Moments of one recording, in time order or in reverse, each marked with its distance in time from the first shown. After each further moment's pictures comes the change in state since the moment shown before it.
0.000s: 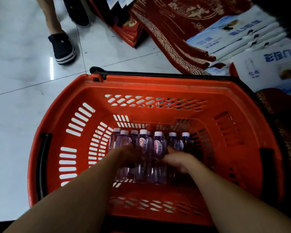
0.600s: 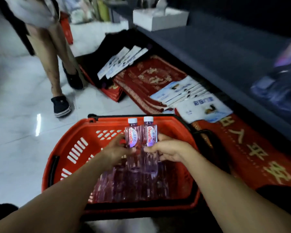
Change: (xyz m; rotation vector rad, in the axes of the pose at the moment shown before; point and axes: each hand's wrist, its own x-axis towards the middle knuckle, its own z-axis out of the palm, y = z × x) left_hand -0.145 0.067 0.032 -0.327 0.249 0.657; right_hand -0.200 -0.069 -0.055 0.177 0.110 -0.428
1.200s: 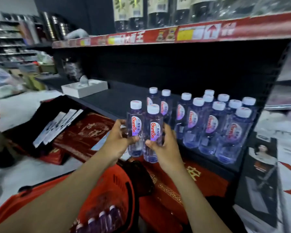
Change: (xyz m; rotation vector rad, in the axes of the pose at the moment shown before) left_hand -0.102 0.187 0.215 0.064 -0.263 0.720; right_hand -0.257 -0.014 -0.078 0.080 1.094 -0.743
